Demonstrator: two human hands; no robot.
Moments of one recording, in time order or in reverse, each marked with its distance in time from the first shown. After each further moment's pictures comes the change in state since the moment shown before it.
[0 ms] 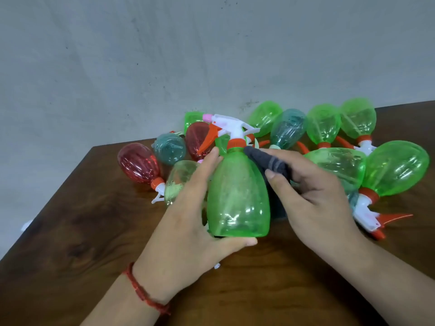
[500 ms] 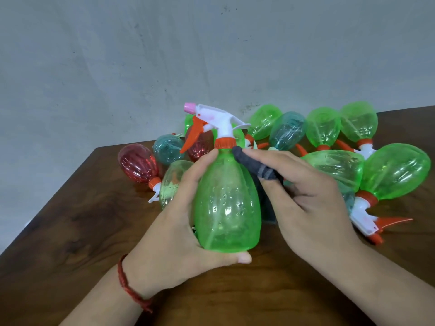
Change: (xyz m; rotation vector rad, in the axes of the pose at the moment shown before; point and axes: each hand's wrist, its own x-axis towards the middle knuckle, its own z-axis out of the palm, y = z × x) left_hand -0.004 0.002 0.001 -0.197 -0.057 -0.011; right_hand -0.004 -0.010 -0.003 -0.078 -0.042 -0.244
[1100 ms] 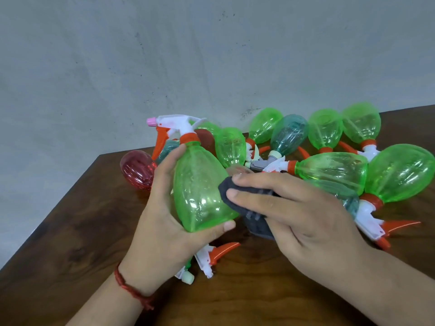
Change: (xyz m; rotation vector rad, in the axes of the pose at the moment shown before) left_hand 0.009 -0.013 -0.006 -0.027 0.261 -0.026; right_hand -0.008 -0.004 -0.013 -0.390 -0.197 -0.319
